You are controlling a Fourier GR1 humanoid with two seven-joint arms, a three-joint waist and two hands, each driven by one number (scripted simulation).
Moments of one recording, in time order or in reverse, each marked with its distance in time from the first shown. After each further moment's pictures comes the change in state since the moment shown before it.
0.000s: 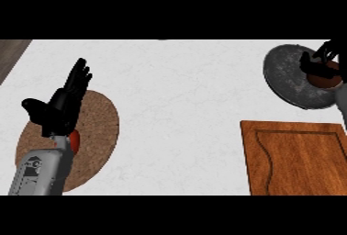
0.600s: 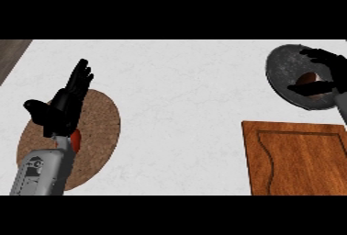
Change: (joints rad) left arm 0.002 -0.003 -0.005 0.005 -0.003 -0.005 -0.012; right arm -0.061 -0.046 -0.084 0.291 -0.092 0.219 -0.118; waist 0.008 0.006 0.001
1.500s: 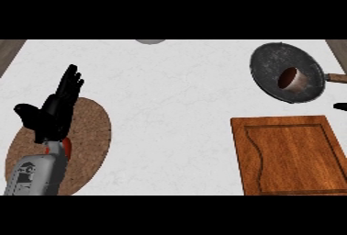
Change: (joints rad) left arm 0.042 0.016 0.037 0.000 0.003 0.014 0.003; right arm 0.125 -0.180 -0.234 0.062 -0.294 0.420 -0.338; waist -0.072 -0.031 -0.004
